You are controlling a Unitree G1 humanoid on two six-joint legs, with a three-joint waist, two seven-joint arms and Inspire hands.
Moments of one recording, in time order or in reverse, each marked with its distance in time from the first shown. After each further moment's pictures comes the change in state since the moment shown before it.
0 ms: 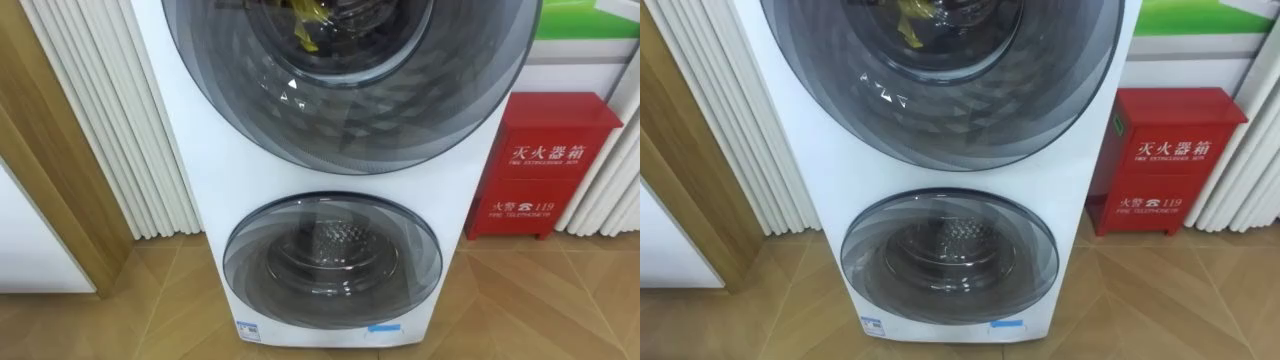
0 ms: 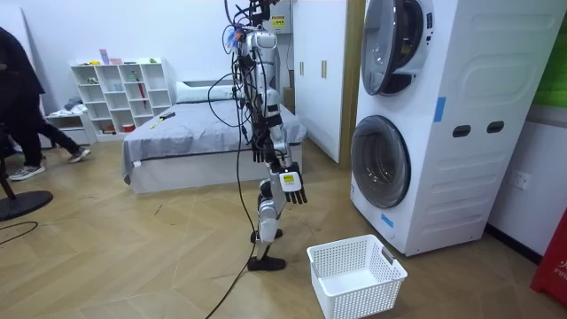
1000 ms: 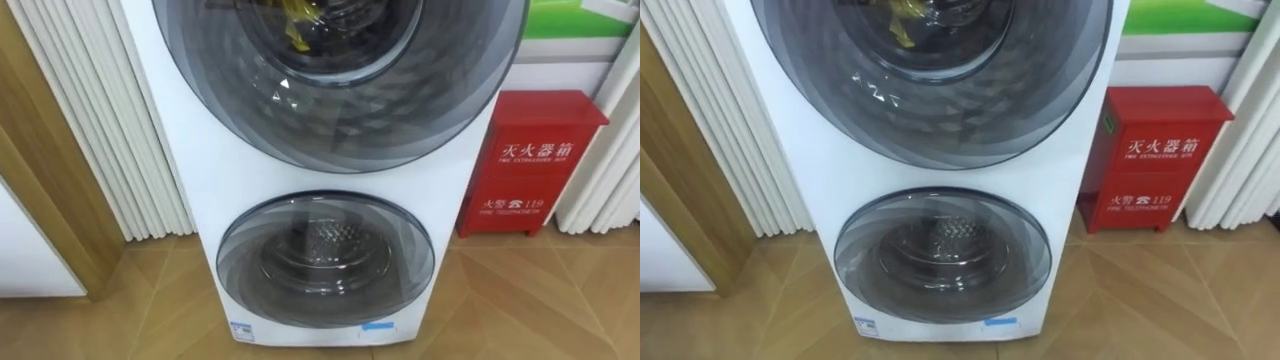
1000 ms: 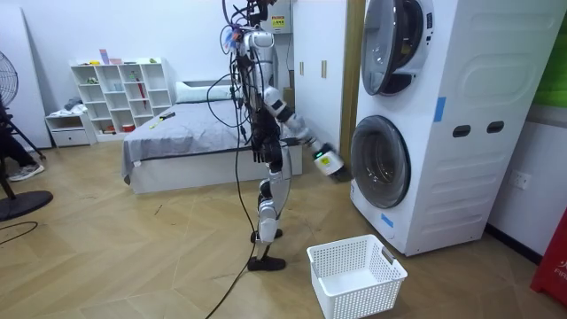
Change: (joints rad) left arm 0.002 0.030 0.034 -0.019 0.012 -0.006 -0.049; right arm -0.075 -0.063 -0.161 -0.579 0.022 0.026 -0.128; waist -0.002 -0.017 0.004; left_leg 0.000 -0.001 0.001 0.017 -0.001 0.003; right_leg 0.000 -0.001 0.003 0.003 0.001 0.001
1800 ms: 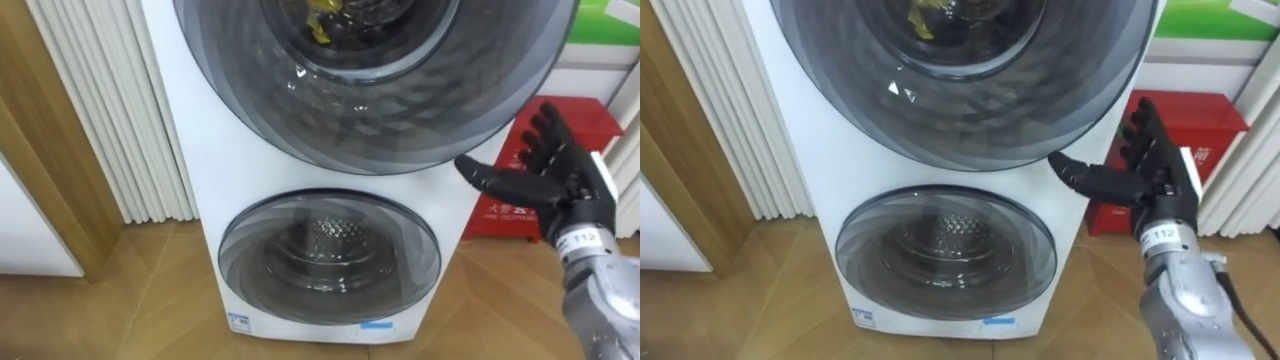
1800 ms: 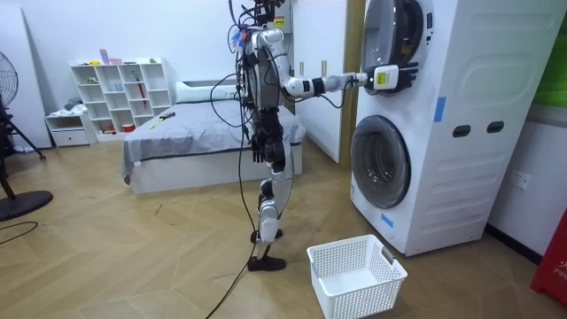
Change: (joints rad) left arm 0.028 0.035 0.036 -0.048 0.081 0.031 -0.025; right arm -0.276 -0.131 -0.038 -0.559 -0.153 -0.025 -0.140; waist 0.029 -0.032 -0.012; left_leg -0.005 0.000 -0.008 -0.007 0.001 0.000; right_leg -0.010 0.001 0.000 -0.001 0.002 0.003
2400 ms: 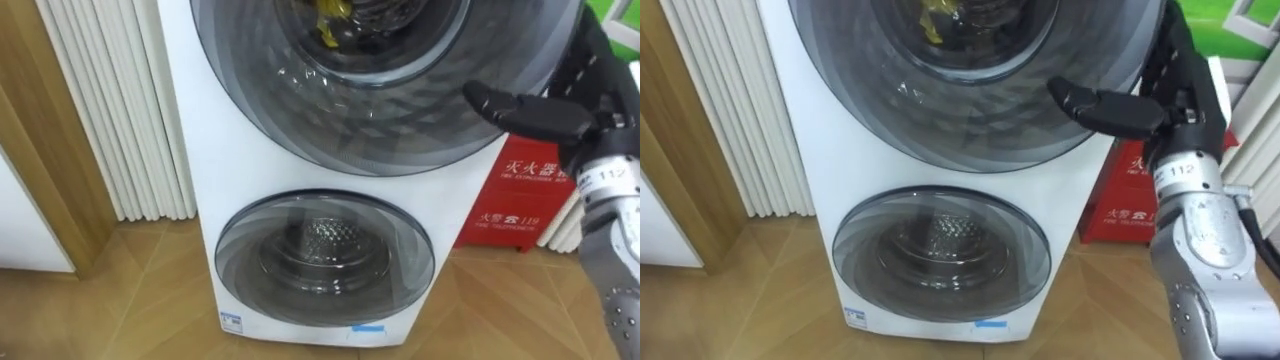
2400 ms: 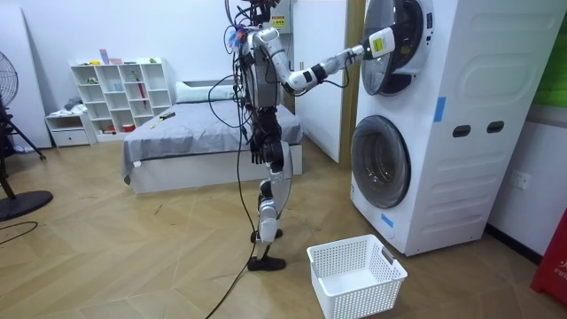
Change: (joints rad) left arm -0.008 0.002 0.010 0.007 -0.016 0.030 0.009; right arm -0.112 -0.039 0.003 -0.181 0.003 0.022 0.001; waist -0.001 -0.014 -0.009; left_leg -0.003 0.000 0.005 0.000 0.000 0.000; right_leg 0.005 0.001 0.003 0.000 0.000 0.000
